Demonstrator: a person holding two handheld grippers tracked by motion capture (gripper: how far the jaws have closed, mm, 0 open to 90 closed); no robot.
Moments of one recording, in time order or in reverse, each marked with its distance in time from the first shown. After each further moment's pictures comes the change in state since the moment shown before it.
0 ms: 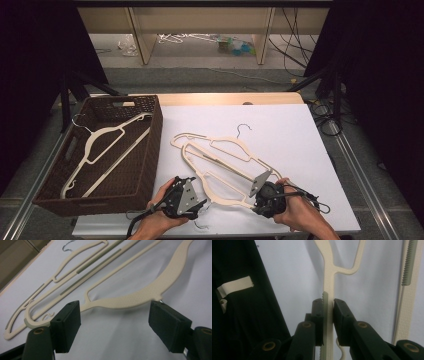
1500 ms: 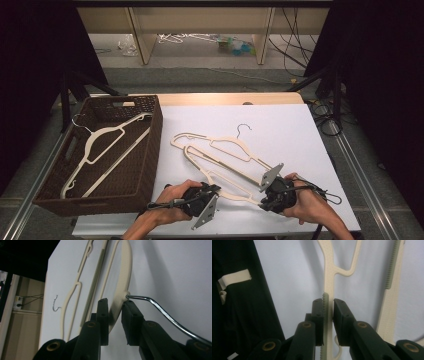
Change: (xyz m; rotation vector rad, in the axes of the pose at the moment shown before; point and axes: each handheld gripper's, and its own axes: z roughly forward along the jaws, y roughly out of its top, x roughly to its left) left arm -0.006 0.039 0.016 -0.105 -0.074 0.668; right arm -0.024 -0.020 -0.004 -0.037 0.055 -0.012
